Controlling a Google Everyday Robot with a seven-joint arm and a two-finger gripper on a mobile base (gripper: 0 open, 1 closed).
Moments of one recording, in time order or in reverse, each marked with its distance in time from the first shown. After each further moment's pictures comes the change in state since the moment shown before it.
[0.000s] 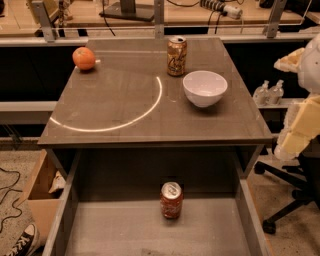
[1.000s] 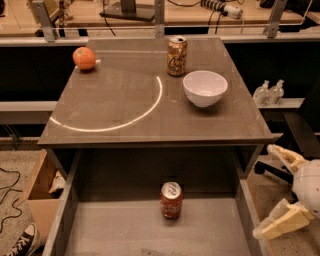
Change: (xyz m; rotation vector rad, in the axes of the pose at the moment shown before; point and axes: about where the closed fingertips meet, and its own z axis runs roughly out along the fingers) arm 0.064 0.099 0.127 0.016 -0.435 0.145
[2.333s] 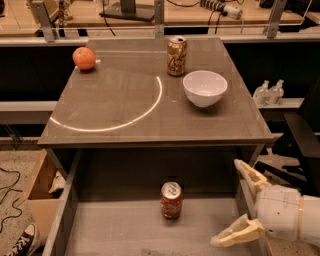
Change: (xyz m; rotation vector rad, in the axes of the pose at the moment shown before) arm -0.026 0.040 0.070 -0.020 -0.400 0.079
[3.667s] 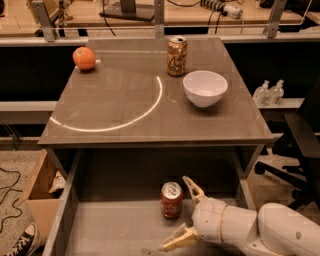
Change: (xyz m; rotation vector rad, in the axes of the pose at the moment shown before) arm 0.048 0.046 0.140 -0.065 -0.024 0.029
